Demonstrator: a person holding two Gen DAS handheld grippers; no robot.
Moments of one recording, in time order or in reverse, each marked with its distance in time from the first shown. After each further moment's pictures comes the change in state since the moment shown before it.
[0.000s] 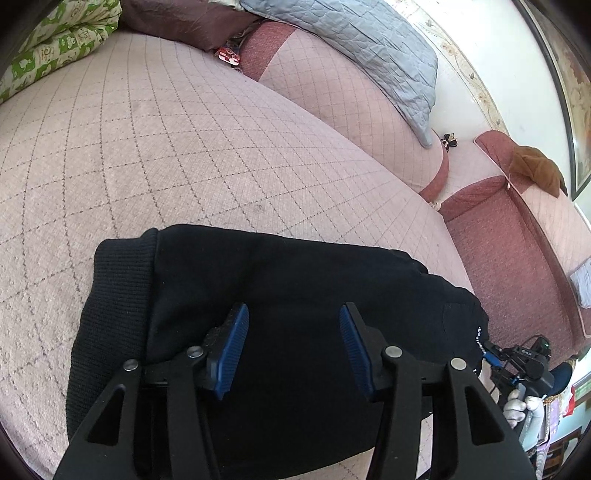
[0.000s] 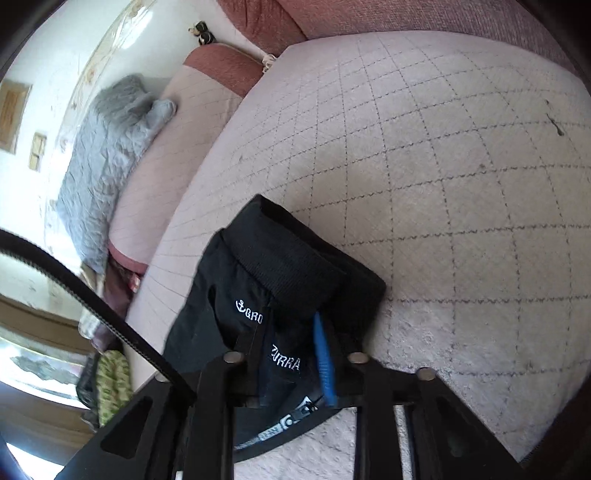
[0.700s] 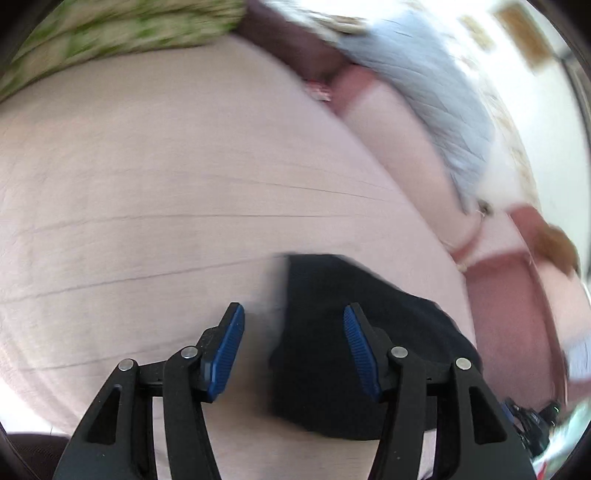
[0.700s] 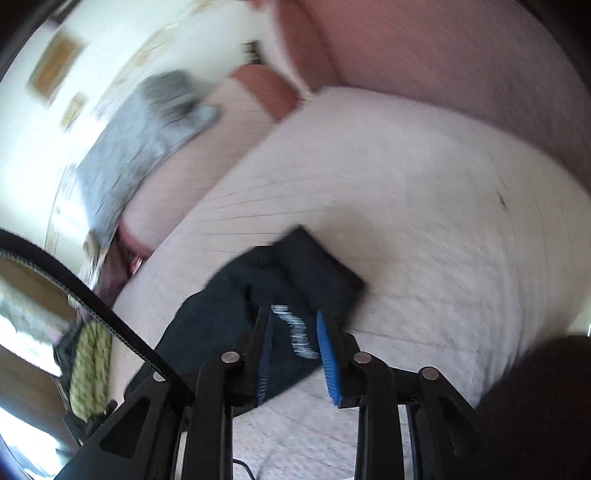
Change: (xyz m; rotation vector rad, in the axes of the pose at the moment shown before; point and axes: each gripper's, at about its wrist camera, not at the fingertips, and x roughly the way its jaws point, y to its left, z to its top) left arm -0.063 0.080 -0.010 -0.299 -0.112 0.047; right arm -0.063 0.058 -0.025 -0.318 -0.062 -0.053
